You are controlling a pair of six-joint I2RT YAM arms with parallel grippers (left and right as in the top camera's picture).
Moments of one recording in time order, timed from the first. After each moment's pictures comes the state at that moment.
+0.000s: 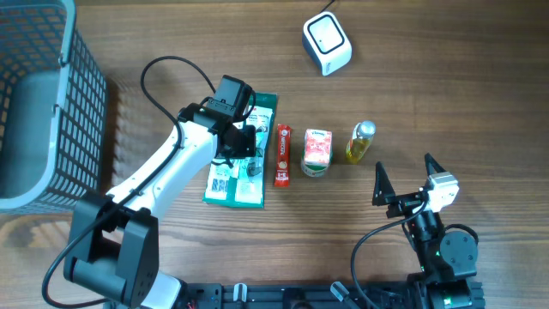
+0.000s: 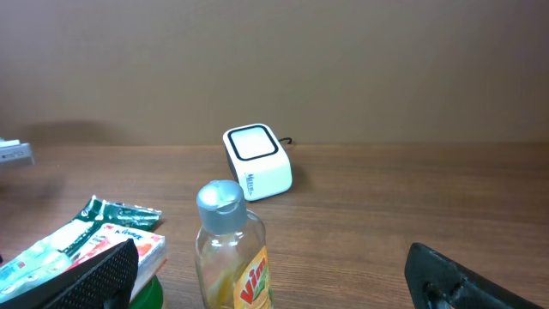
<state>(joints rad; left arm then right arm) -0.40 1.68 1.14 -0.77 0.02 -0.36 0.13 0.01 0.01 0.00 -0.06 0.09</state>
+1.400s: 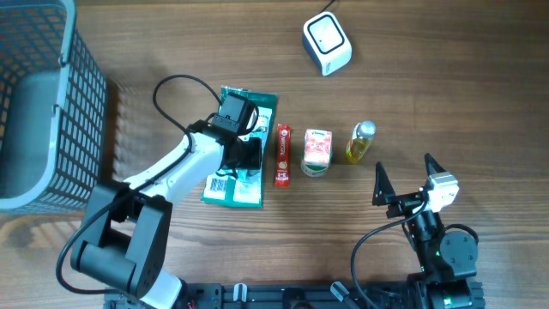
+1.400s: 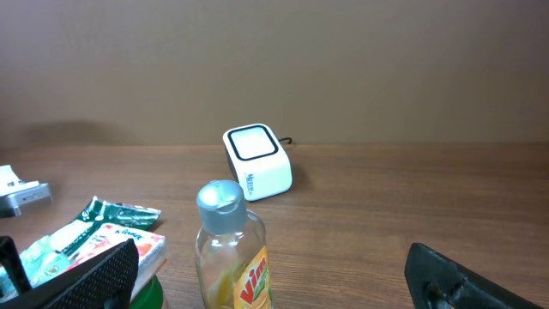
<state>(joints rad) -0.41 1.73 0.99 -0.56 0.11 -0.37 0.13 0.01 0.01 0.00 -0.06 0.09</state>
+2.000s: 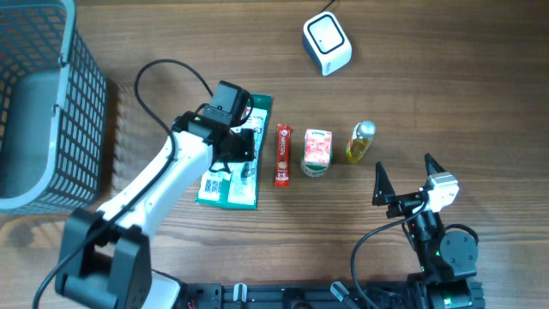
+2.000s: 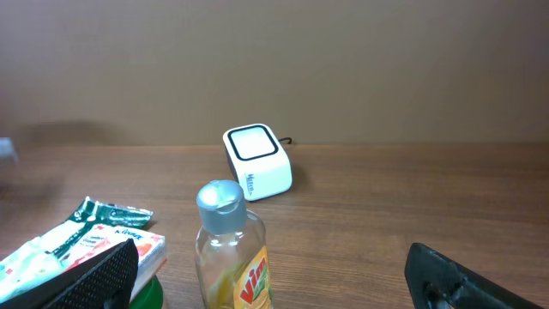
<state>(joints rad) -0.41 1.62 1.08 -0.75 0.01 -0.37 0.13 0.01 0.01 0.00 -0.06 0.09</state>
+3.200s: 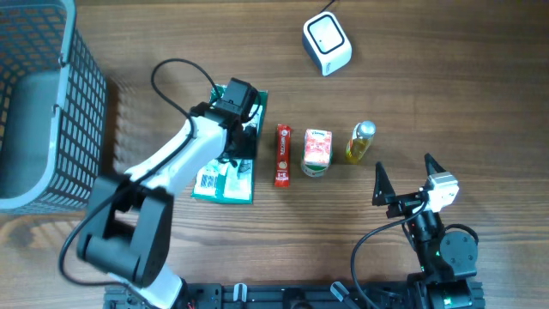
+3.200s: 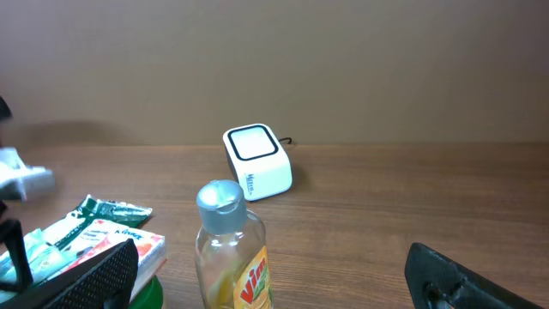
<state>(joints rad) -0.41 1.78 1.14 -0.73 -0.04 -0.37 0.13 0.01 0.01 0.00 -0.06 0.09</state>
